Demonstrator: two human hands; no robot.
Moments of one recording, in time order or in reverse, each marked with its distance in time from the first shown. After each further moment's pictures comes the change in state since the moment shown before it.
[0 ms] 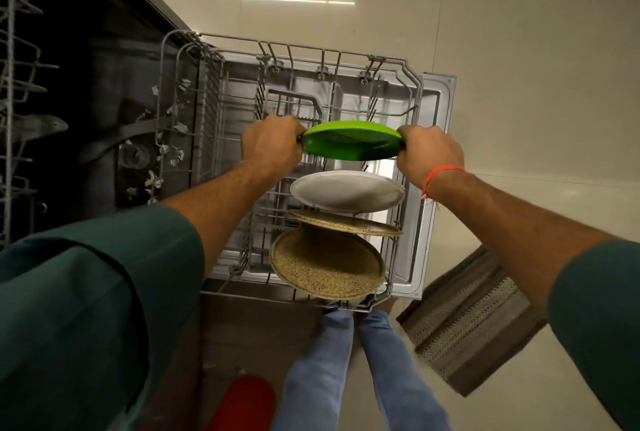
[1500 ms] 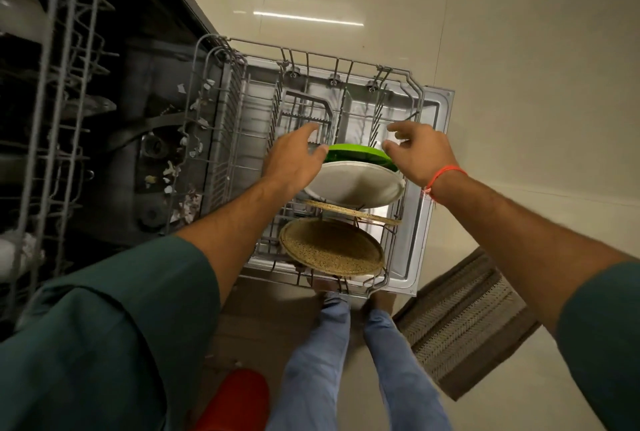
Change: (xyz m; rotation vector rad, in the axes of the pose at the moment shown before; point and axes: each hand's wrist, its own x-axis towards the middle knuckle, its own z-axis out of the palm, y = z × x) left_hand -0.062 0.005 0.002 -0.656 -0.036 -0.124; right_hand -0.045 -0.029 -0.031 0.493 -0.007 0.052
